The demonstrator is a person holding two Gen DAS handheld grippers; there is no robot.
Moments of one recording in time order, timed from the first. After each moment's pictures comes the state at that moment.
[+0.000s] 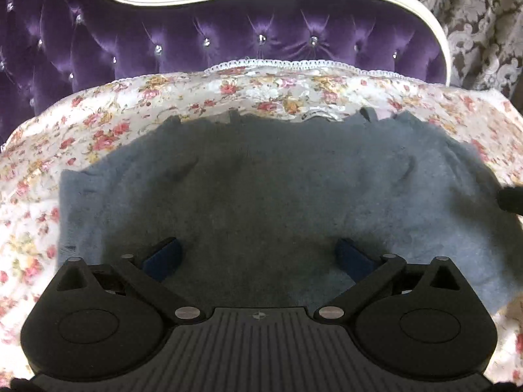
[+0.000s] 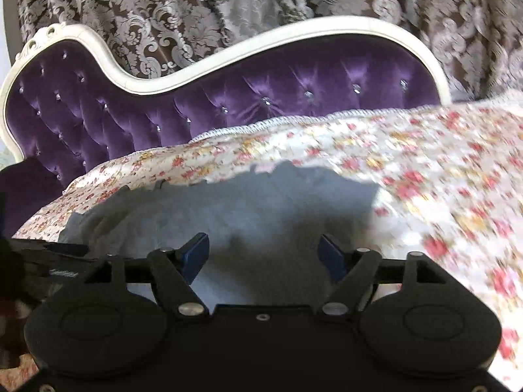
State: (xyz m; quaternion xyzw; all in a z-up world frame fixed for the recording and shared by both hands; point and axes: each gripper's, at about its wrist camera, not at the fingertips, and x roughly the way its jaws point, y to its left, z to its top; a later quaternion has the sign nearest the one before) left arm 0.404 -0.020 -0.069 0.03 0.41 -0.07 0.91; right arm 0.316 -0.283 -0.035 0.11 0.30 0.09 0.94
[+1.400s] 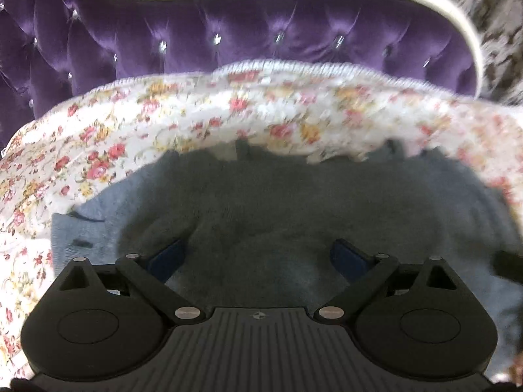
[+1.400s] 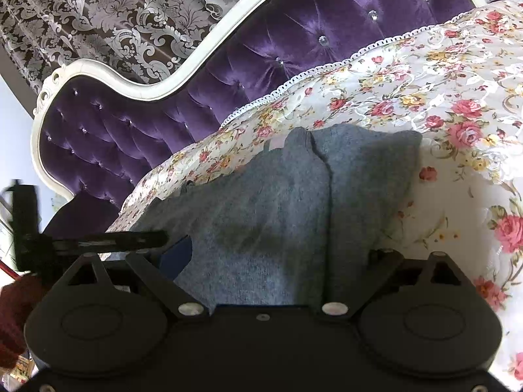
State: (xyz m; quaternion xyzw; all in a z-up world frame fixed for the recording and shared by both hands) left arm 0.468 -0.036 -0.065 0.04 0.46 -0.03 0.89; right arm 0.378 -0.323 -0.075 0.26 0.35 0.21 0.87
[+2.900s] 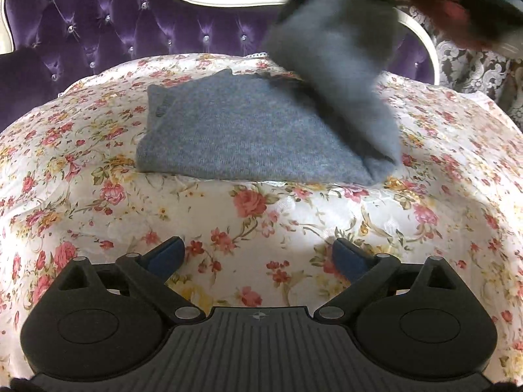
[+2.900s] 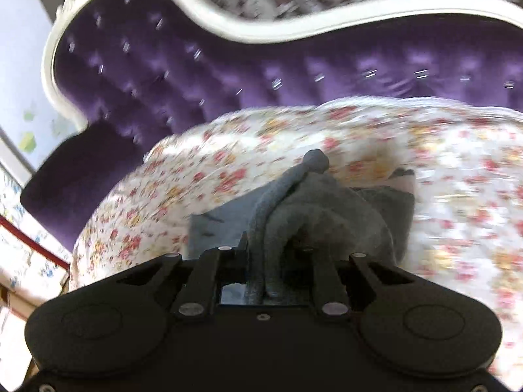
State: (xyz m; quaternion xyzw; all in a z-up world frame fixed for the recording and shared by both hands) left arm 0.251 0.013 -0.083 0.01 0.38 -0.05 0.92; right arm 0.410 -0.094 0.036 0.09 0.43 0.23 0.87
